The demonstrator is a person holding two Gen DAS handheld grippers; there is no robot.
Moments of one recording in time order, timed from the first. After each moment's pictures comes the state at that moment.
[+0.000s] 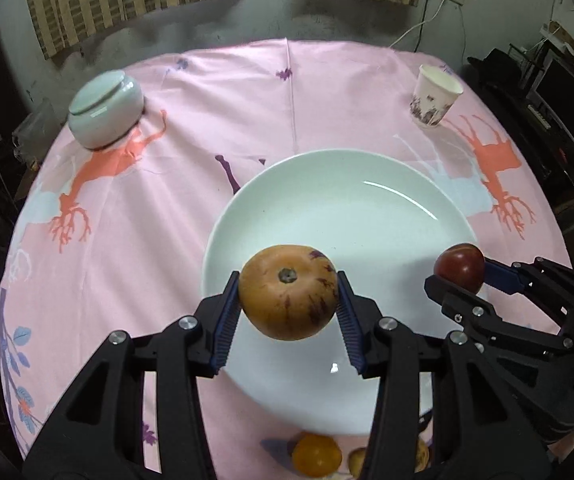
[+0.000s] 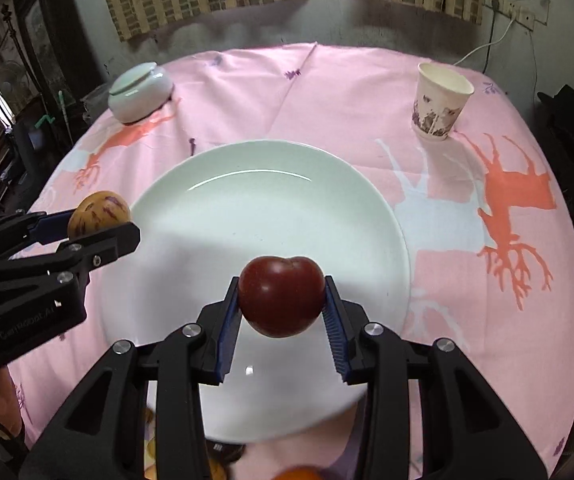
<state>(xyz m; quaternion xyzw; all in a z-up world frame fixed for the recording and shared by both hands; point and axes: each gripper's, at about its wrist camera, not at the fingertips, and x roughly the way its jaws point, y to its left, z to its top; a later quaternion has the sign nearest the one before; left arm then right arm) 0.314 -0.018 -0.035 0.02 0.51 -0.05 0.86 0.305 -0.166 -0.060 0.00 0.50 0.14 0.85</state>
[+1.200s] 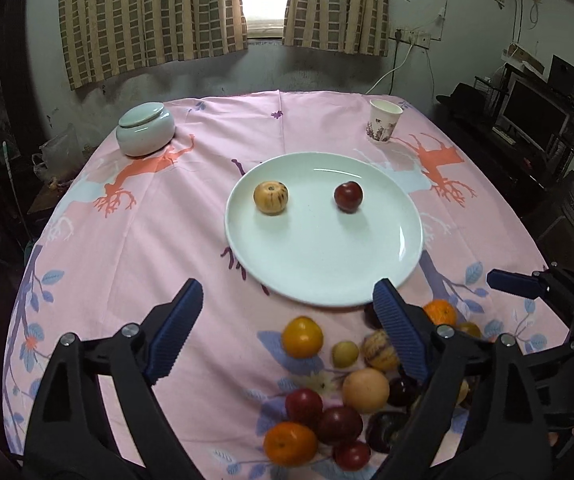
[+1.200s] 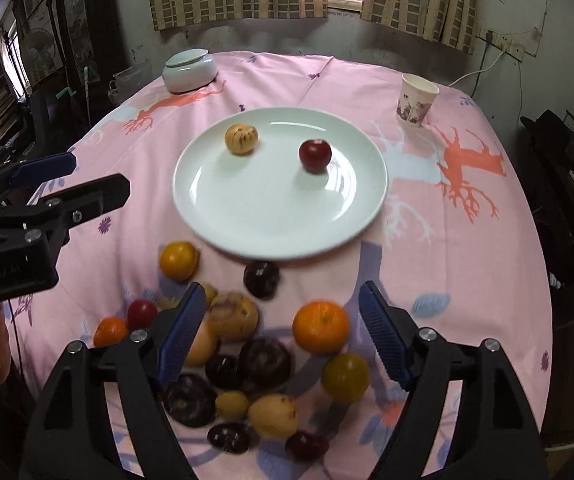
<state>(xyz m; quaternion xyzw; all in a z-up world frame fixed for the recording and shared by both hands) 0.125 -0.003 0.014 0.02 0.39 -0.07 0.92 0.118 -0.170 -0.021 -0.05 0.46 0.14 0.88</state>
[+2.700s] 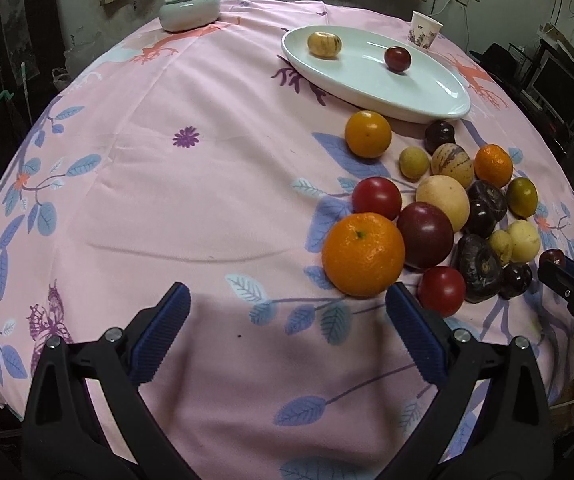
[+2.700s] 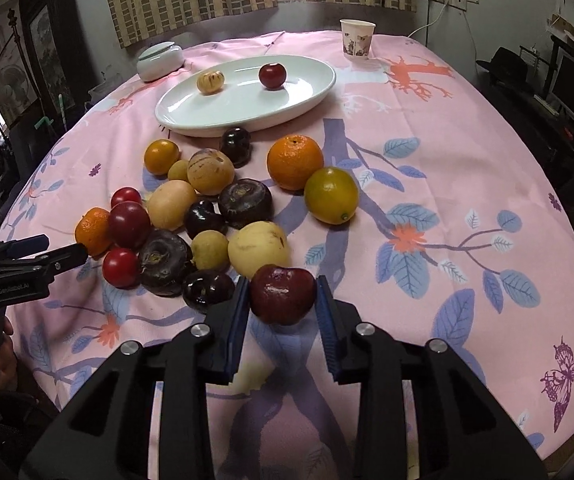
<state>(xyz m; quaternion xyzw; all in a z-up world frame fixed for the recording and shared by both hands) 0.042 0.046 -0.101 -0.02 0.50 -0.04 0.87 0.015 -0.209 -0.088 0.02 0.46 0.08 0.88</state>
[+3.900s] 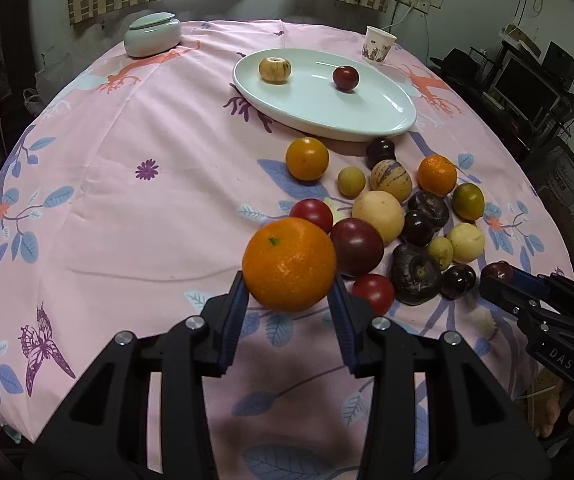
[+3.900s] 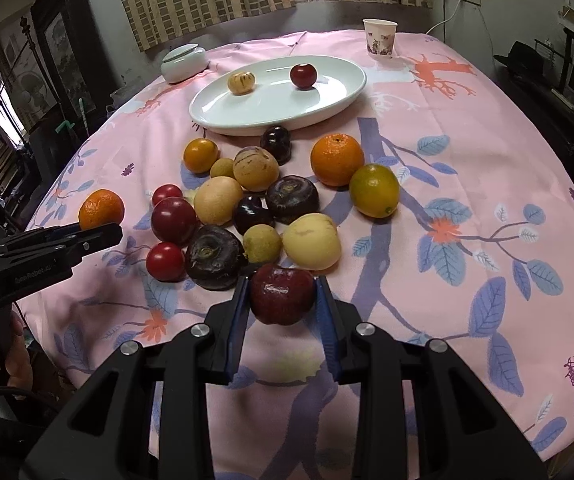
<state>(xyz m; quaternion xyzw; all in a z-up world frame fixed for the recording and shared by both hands) 0.031 0.030 -0.073 -0.02 0.46 -0.10 0.88 0.006 -0.188 -0.079 0.04 0.46 0.12 0.88</state>
